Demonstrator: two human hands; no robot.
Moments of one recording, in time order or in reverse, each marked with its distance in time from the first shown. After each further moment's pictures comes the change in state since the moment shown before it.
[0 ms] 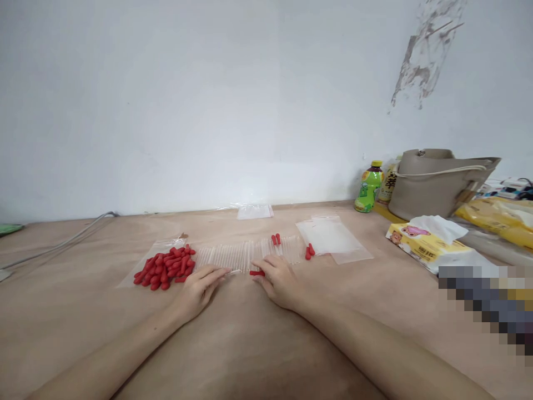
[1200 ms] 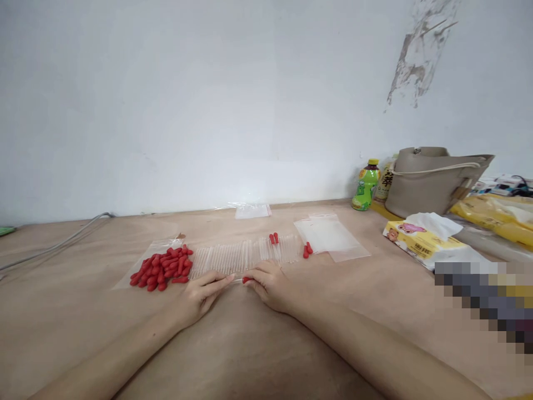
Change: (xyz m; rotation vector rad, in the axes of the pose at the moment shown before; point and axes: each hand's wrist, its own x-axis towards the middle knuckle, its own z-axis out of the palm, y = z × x) left_hand -0.003 0.004 0.004 -0.090 -0.088 0.147; right_hand 0.004 -0.013 -0.003 -0.052 -0.003 -0.179
